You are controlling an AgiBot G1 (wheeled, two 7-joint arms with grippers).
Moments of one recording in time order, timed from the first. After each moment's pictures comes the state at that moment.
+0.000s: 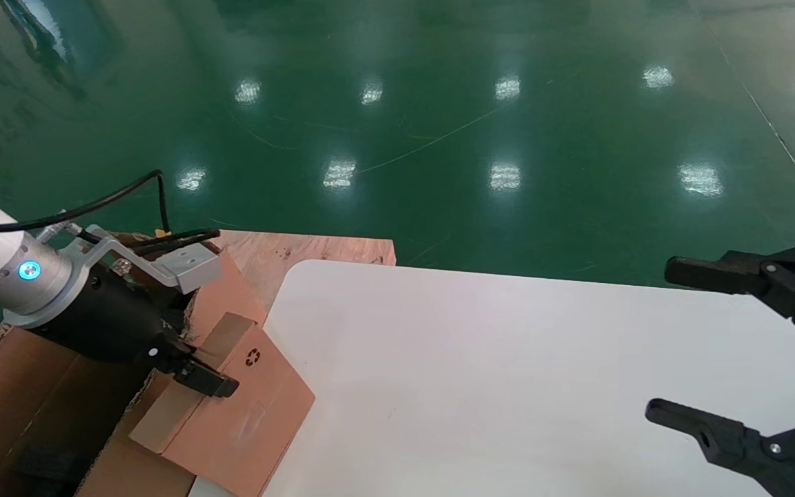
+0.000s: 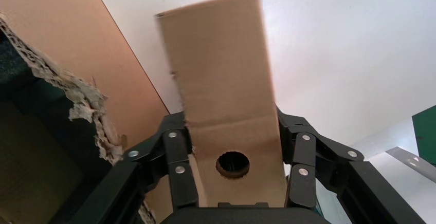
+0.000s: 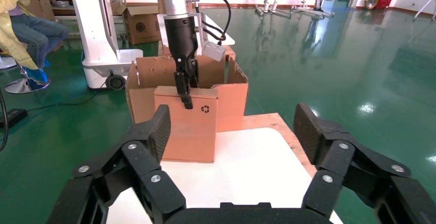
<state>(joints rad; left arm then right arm) -2.02 0.46 1.44 -1.33 1.49 1.53 -1.36 1.08 -0.60 -0.30 1.27 -0.71 -1.49 0.17</state>
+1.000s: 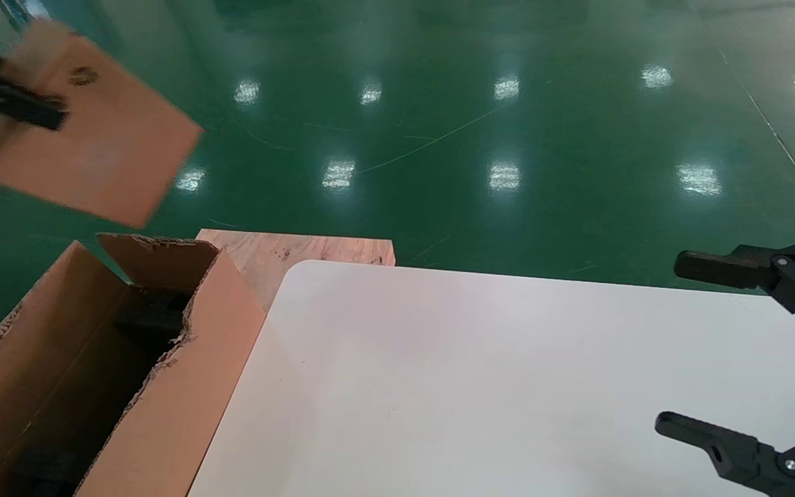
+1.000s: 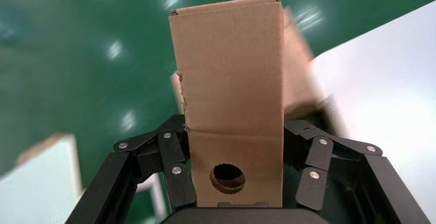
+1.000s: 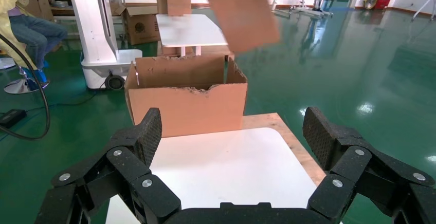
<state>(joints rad) -2.53 0.45 1.38 -1.13 1.84 1.57 -1.08 1.08 -0.60 -0.30 1.27 -0.71 -1.49 0.17</state>
